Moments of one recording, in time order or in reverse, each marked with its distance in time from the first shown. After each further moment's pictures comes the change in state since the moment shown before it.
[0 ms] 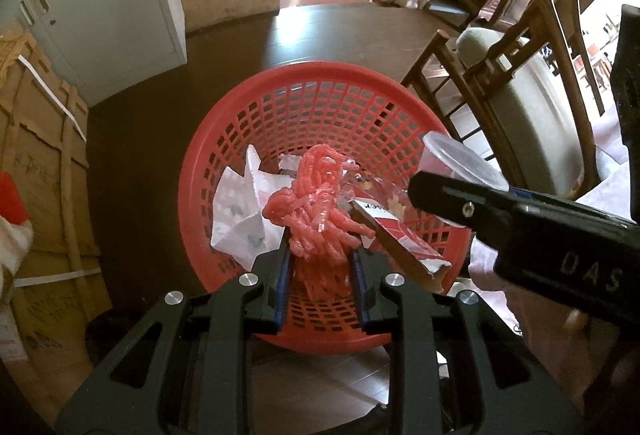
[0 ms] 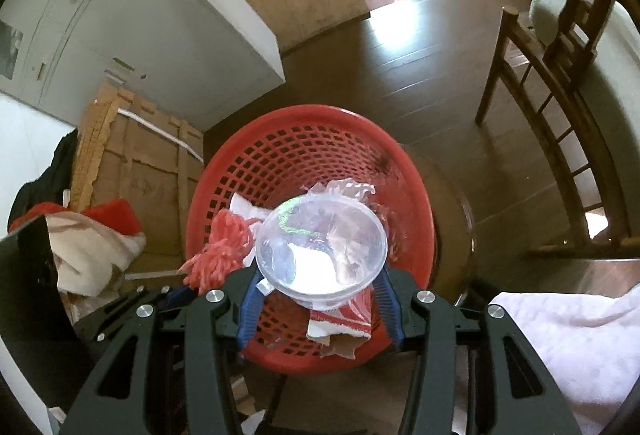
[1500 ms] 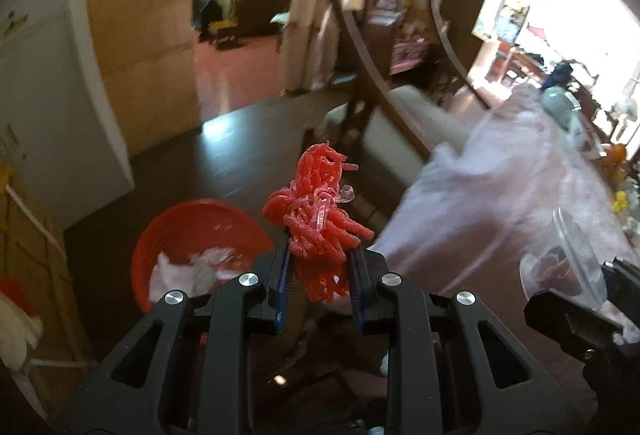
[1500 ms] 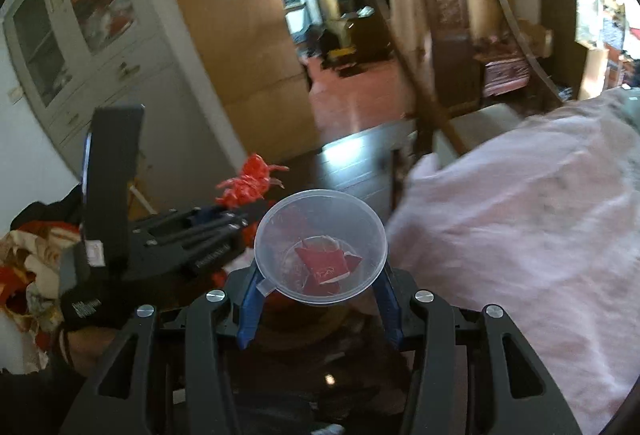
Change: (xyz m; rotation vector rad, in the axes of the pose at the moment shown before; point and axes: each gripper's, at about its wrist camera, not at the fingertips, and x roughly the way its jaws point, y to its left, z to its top) left arm -0.153 -0.125 -0.027 0.263 -0.321 -0.135; right arm -0.266 -0.008 -0.153 -0.071 -0.485 -0.160
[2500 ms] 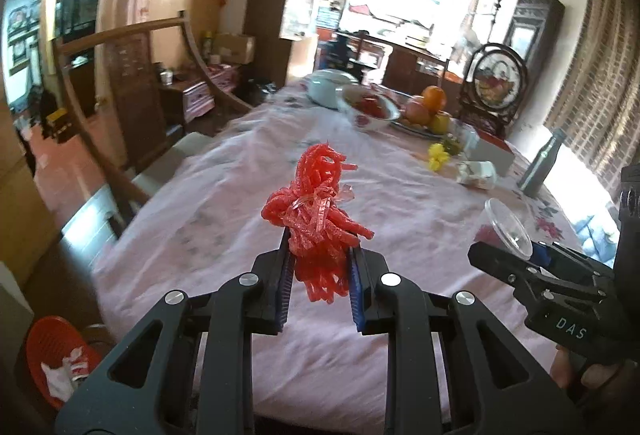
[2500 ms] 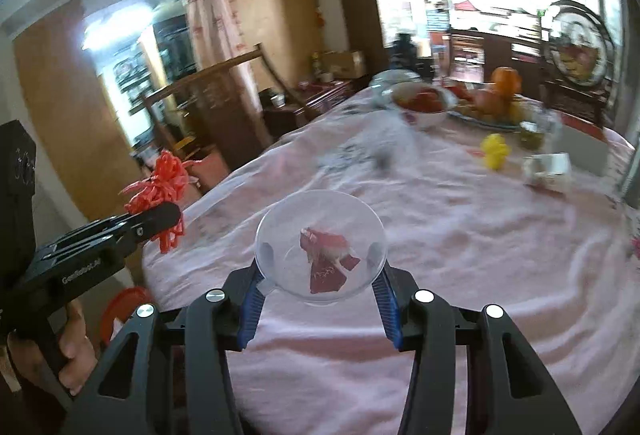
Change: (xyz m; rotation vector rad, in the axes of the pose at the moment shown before) left arm -0.073 -0.297 0.002 0.414 -0.113 -0.483; right arm -0.226 -0.206 -0.093 0.371 -0.293 -0.472
